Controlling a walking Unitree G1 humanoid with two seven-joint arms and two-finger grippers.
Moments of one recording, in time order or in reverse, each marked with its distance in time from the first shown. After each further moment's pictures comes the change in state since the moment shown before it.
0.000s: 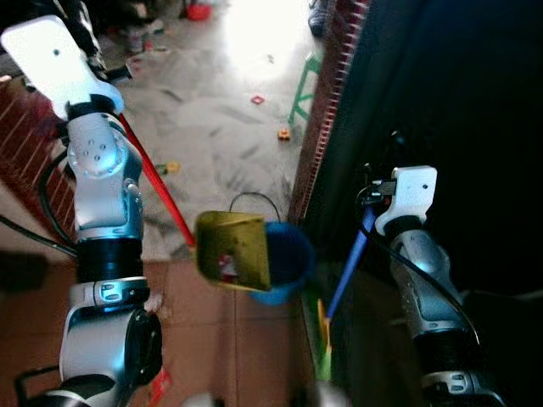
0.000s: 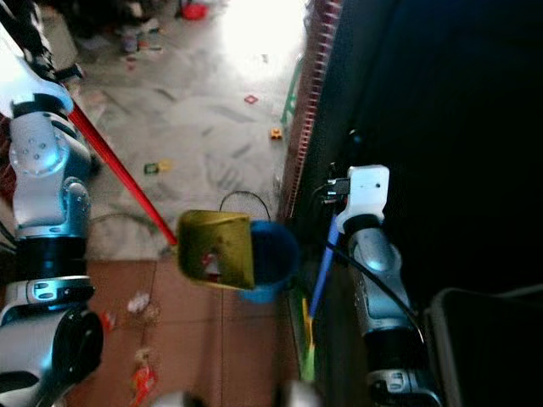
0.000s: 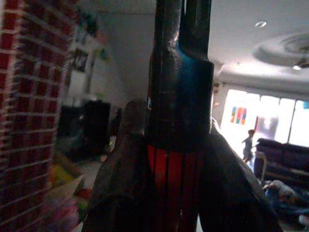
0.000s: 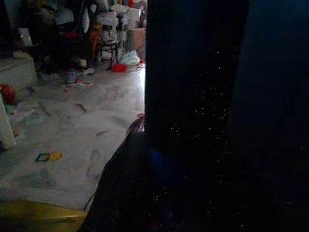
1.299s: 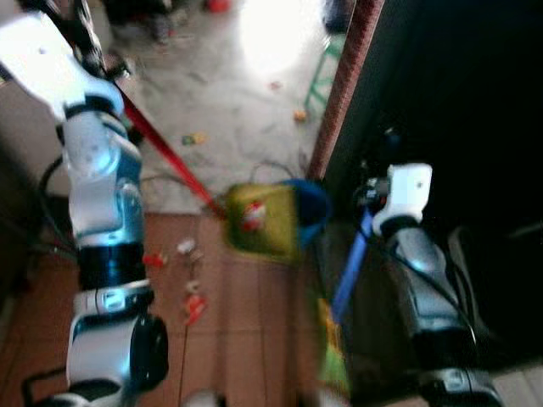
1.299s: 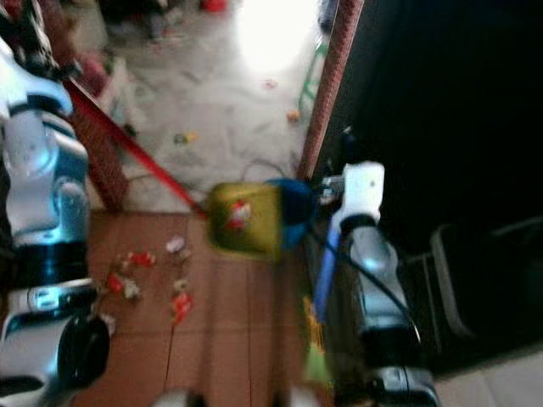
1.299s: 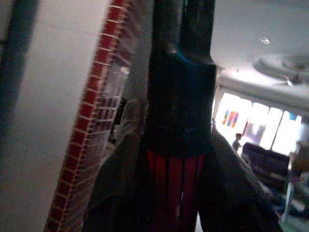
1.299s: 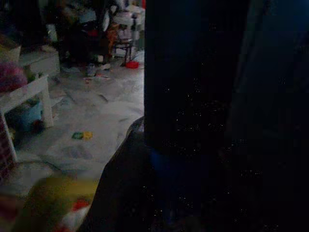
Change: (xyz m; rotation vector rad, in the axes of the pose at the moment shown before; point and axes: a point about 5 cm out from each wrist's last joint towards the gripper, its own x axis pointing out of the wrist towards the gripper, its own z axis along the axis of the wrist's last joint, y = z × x) left arm -0.003 0.001 0.006 -0.100 0.038 -0.021; right arm 0.004 0.005 0.004 0.008 -0.011 0.006
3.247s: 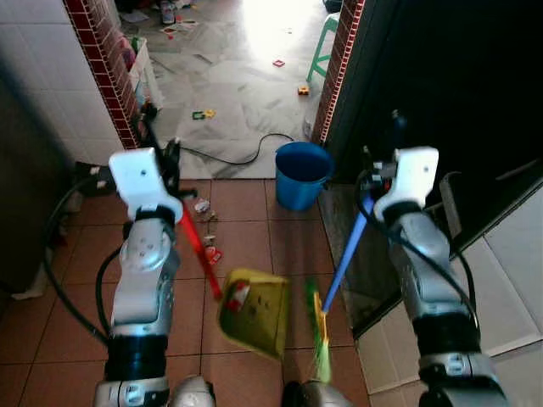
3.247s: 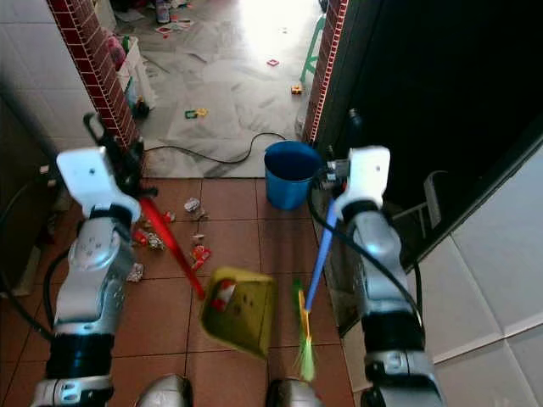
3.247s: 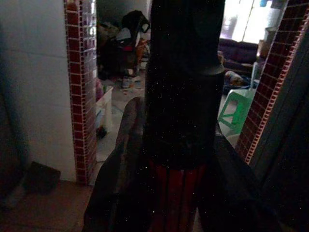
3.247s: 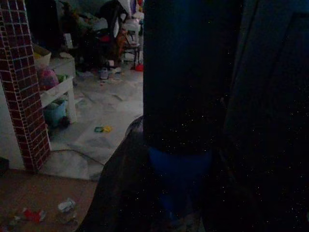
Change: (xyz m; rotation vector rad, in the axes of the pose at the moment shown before) left arm -0.104 0.000 -0.081 0.090 0.395 -0.215; right arm 0.015 0.001 0.017 0.019 -0.038 0.023
